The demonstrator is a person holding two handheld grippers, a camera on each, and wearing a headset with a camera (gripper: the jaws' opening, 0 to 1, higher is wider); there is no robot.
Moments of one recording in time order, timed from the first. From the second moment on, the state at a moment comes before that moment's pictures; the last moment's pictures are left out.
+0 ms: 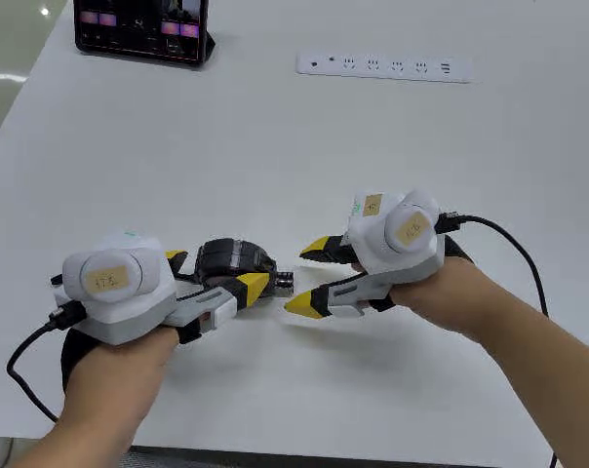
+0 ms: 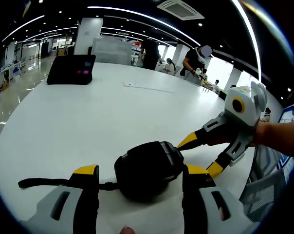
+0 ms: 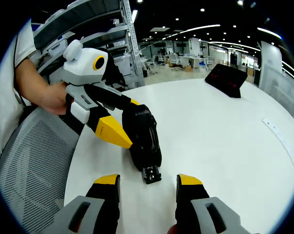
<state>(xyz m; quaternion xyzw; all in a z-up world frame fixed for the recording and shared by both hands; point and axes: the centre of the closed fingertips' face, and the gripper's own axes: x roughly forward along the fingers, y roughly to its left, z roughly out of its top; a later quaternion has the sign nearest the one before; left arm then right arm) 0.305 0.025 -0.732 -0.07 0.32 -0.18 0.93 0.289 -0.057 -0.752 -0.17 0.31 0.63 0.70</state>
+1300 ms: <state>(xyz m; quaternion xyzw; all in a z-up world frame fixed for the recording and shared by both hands) 0.289 0.048 -0.709 0.03 0.31 -0.26 0.91 0.283 -0.108 -0.728 -0.15 0.29 0.57 0.76</state>
